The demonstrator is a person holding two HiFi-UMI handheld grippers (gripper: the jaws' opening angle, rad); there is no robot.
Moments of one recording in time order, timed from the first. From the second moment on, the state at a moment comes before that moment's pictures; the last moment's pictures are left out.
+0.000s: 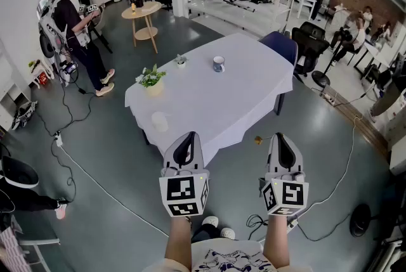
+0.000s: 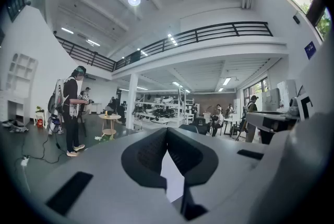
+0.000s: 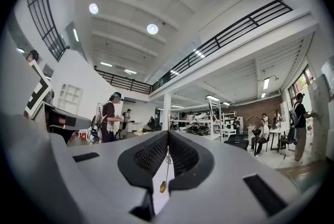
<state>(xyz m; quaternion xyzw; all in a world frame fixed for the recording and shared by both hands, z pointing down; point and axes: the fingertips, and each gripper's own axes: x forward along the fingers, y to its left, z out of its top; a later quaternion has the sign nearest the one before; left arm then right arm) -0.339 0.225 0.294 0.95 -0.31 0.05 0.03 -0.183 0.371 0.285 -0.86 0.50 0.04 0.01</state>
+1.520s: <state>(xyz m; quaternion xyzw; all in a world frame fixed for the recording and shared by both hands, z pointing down) -0.253 0.127 0.332 0.95 -0.29 0.07 0.04 -0.097 0.282 0.317 -0.87 0.49 0.02 0.03</state>
